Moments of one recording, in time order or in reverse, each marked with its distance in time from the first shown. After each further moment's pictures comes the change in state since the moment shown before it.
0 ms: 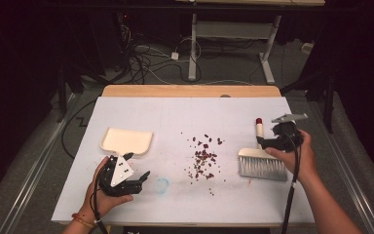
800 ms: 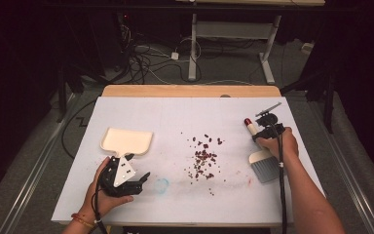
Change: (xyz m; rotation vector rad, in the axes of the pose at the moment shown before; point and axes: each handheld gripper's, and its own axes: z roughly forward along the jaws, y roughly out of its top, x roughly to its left) left arm -0.001 0.000 0.003 0.043 0.006 0.019; right arm -0.012 0.022 0.073 0.288 0.035 0.023
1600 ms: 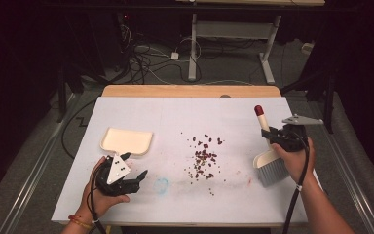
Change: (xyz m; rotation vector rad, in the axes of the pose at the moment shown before) left arm 0.008 0.006 -0.013 -0.049 0.003 -0.082; right arm 0.004 -0.068 -0.073 -0.583 0.102 0.033
